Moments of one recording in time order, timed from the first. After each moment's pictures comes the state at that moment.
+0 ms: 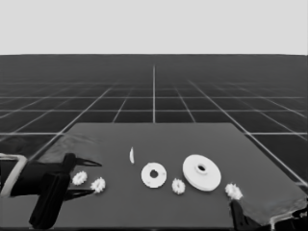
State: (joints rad) left arm -0.28 1.75 -0.35 0.24 0.72 0.35; right arm -0.40 1.77 -0.33 -0.62 -1.16 0.31
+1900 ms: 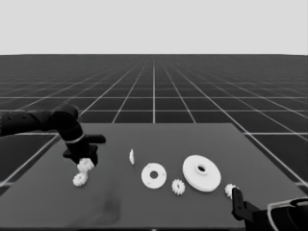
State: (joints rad) left arm -0.19 2.23 -1.02 -0.01 1.57 -1.19; right arm -0.35 1.76 -0.39 -0.70 -1.18 0.32
